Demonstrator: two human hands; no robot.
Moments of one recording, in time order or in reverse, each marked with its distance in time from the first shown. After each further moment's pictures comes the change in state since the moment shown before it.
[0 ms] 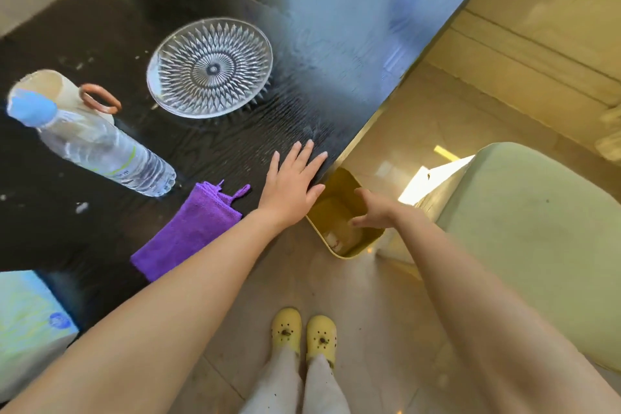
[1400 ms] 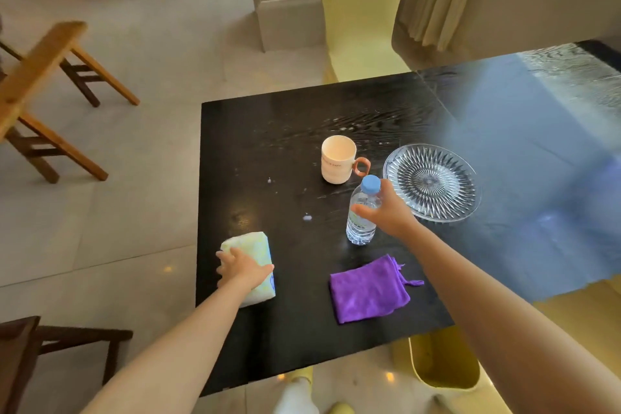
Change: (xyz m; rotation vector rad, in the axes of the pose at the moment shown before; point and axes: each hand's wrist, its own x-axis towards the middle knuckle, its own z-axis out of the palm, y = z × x) left_hand -0.300 -0.209 -0.088 -0.747 0.037 -1.484; right_hand -0.134 -0.387 -0.063 0.121 0.273 -0.684
